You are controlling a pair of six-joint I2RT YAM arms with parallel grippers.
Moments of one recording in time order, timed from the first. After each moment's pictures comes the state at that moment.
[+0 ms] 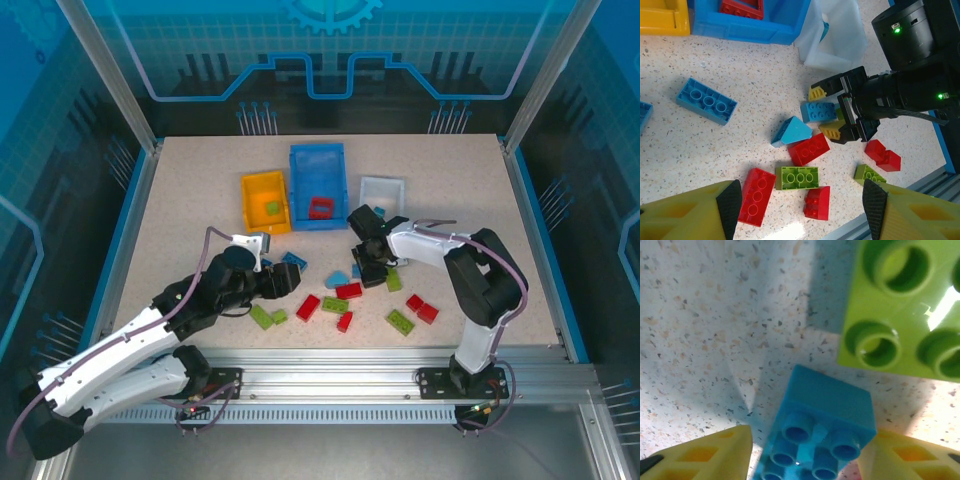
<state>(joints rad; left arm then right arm) -0.78 0.81 0.70 -0.50 -0.07 -0.80 0.59 1.81 1.10 -0.63 -0.04 1.90</state>
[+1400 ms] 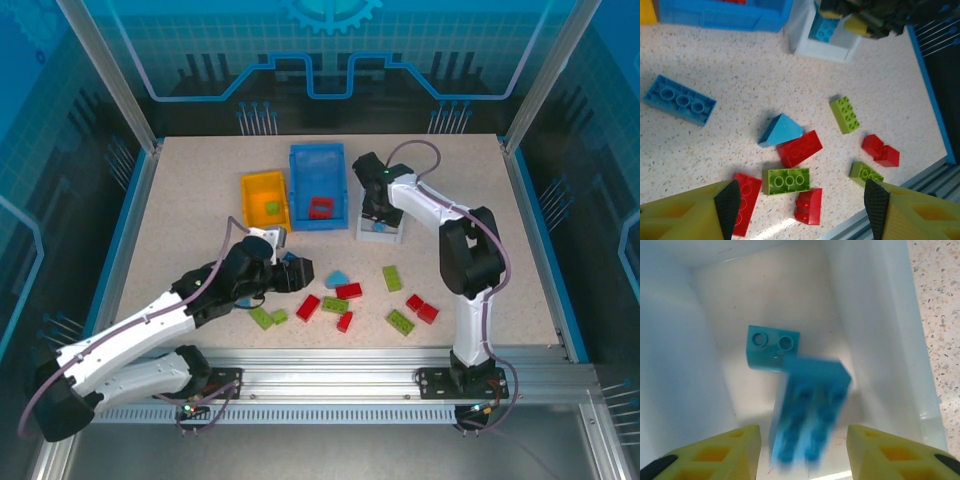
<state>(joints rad) -0.79 0.98 0.76 -0.46 -0.01 -0.79 0.44 2.02 1.64 -0.93 0.26 0.81</state>
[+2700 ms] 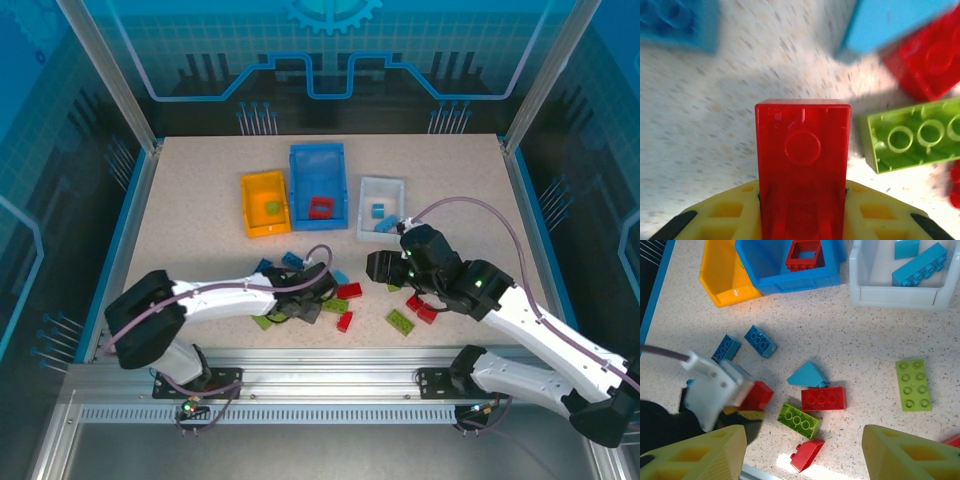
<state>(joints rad) -0.93 1.49 0.87 -0.60 -0.21 -0.56 0.79 0.92 0.94 -0.78 0.12 0.74</state>
